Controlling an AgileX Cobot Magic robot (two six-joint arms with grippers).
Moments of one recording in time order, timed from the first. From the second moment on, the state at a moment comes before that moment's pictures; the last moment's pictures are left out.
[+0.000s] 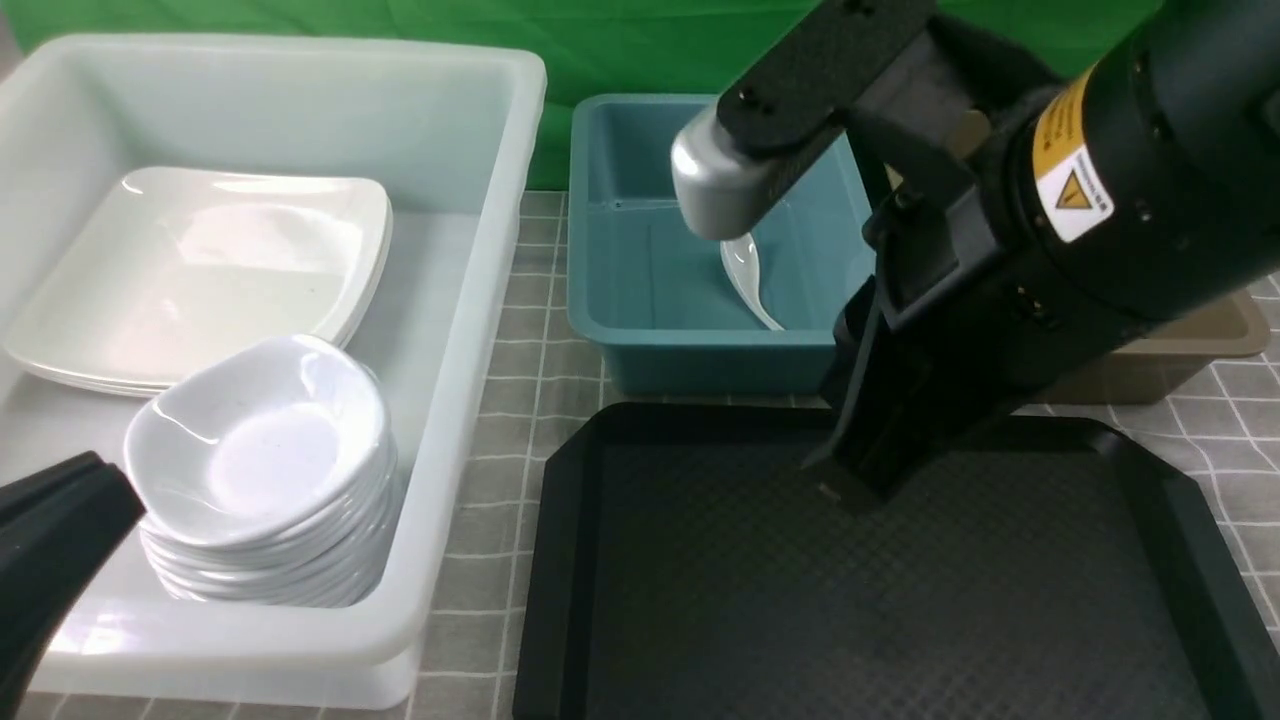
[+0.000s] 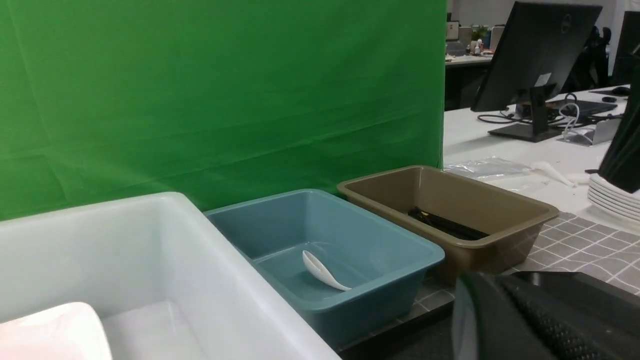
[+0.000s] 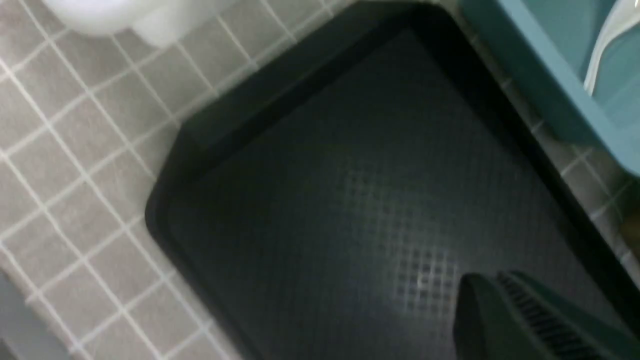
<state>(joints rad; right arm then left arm) 0.92 1.44 -1.55 -0.18 1.11 0.01 -0.58 0.20 -0.32 0.01 0.13 0.02</state>
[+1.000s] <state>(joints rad) 0.47 0.90 -0.88 0.00 0.35 -0.04 -0.58 0.20 -0.32 0.02 0.13 0.03</state>
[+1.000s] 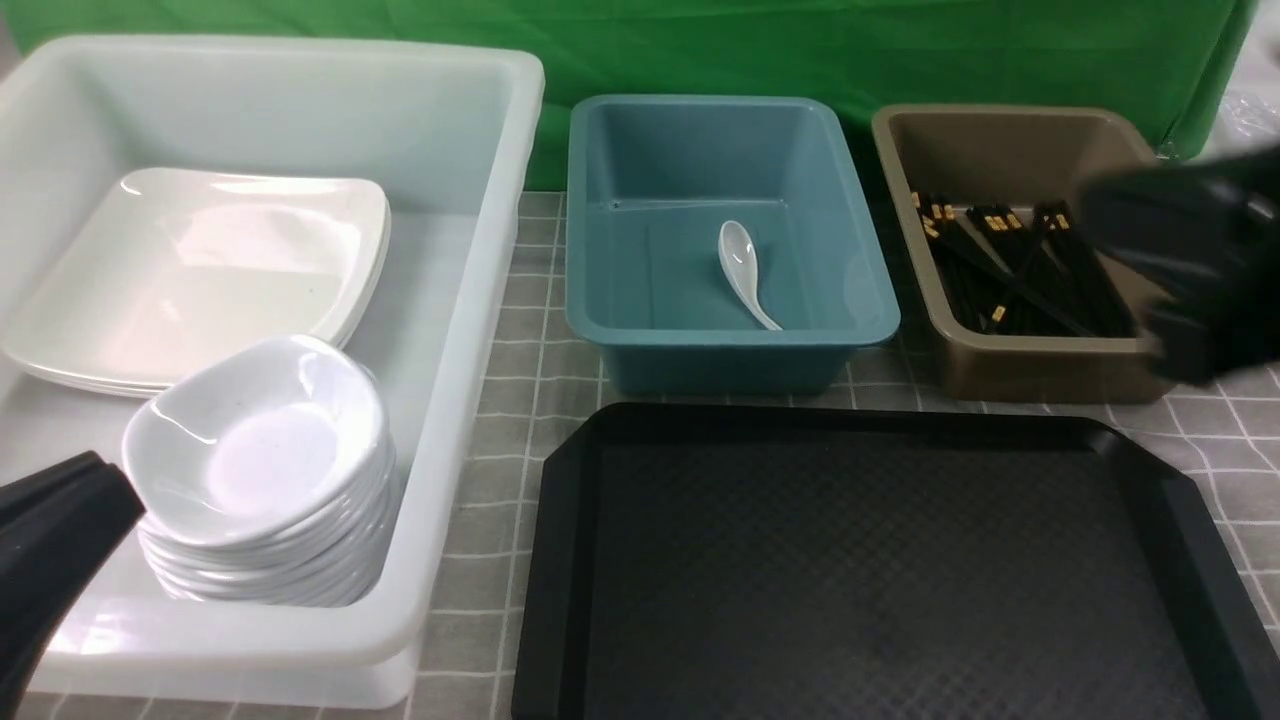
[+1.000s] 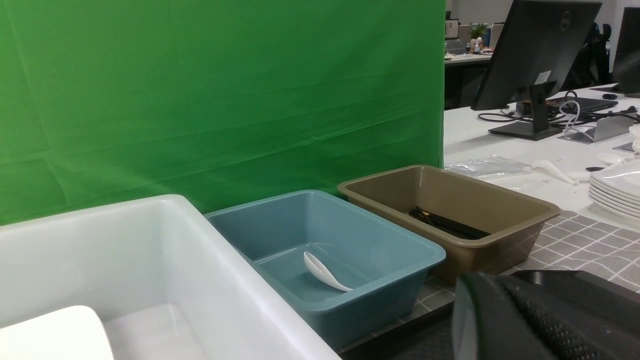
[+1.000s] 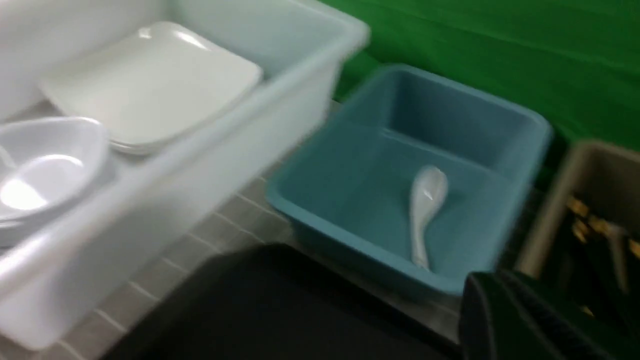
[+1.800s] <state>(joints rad) -0.01 0.00 0.01 0.03 0.25 -0.08 -0.58 0.20 -0.32 0.02 0.13 0.03</state>
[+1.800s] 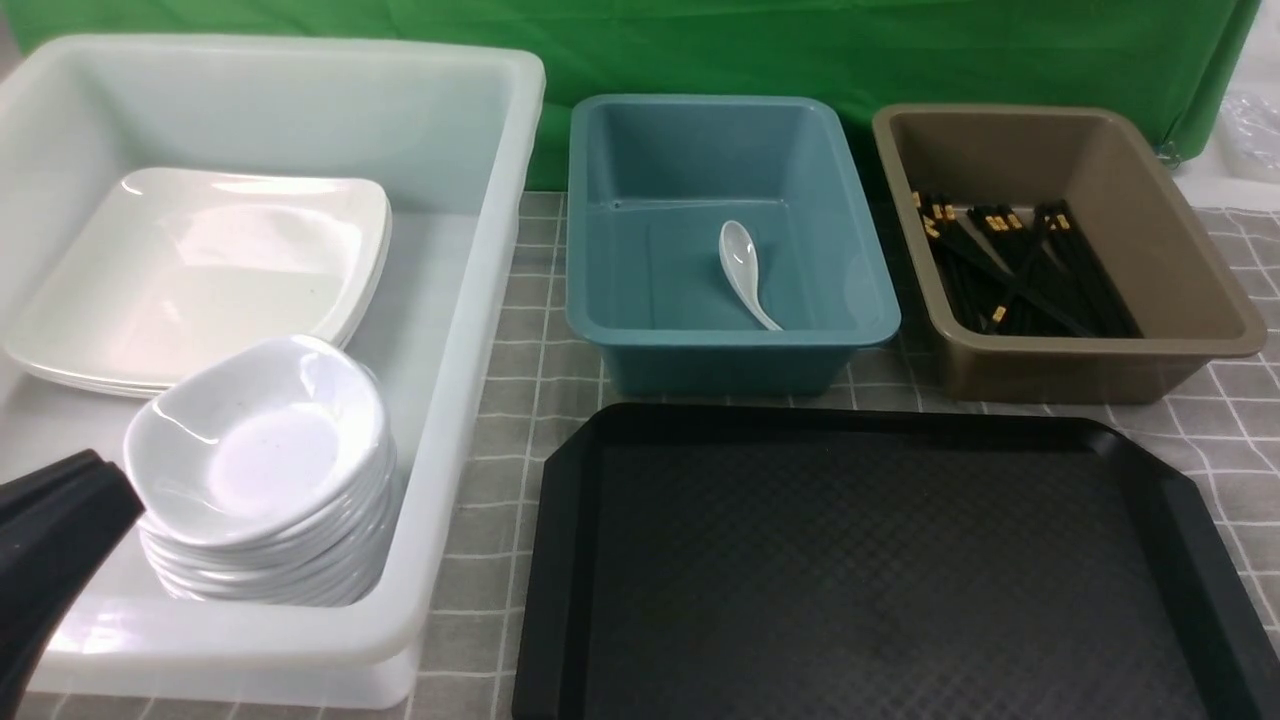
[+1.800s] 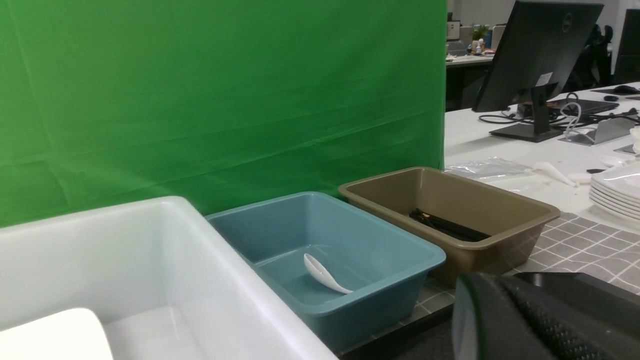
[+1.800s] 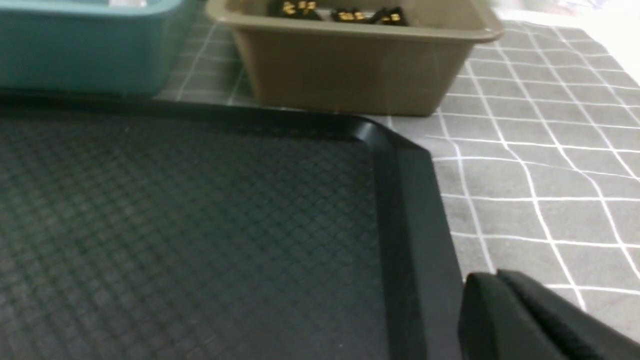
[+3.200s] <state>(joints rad) -0.01 0.00 0.01 0.04 0.25 -0.02 -0.16 0.15 -0.24 0.02 0.06 0.07</state>
